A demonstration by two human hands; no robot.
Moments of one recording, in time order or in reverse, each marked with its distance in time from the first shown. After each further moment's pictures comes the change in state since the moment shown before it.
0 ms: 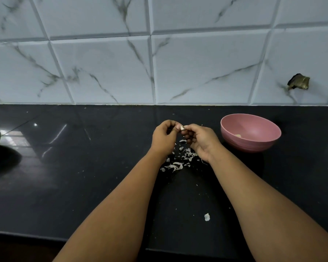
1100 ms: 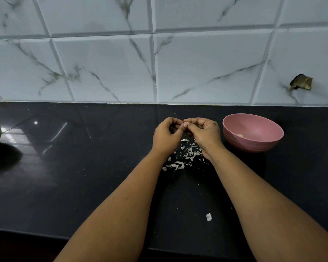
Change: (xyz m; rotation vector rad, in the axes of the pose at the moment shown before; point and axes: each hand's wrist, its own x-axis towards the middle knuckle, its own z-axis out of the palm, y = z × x) left_hand -0.001 0.004 0.000 0.113 0.035 0.099; right_hand 0.003 0.004 -0.001 -0.276 0.095 -0.344
